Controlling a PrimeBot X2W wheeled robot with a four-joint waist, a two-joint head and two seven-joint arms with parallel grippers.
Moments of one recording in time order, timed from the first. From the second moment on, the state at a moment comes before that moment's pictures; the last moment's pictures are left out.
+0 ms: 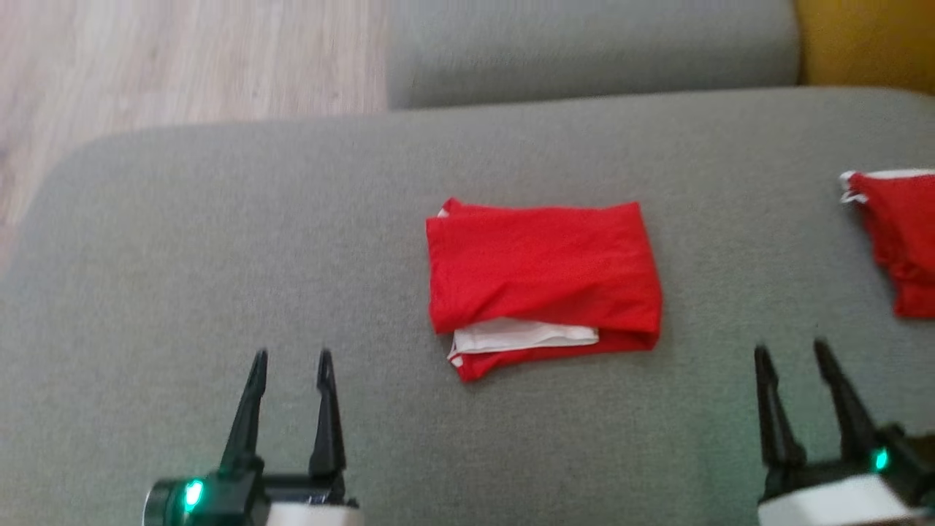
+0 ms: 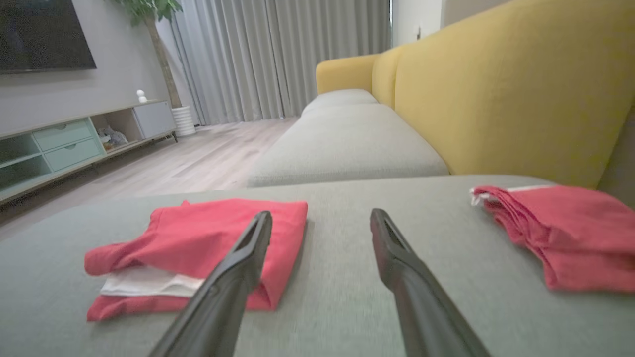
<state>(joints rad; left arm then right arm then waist) 0.09 0.06 -0.26 0.03 -0.14 0.14 -0.26 0.15 -0.17 0.03 0.05 0.24 0.12 -0.25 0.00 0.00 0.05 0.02</state>
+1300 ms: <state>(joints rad) 0.23 0.06 -0.24 0.08 -0.16 0.13 -0.26 0.24 -0.15 0.08 0.12 0.20 0.12 -0.25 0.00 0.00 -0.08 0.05</state>
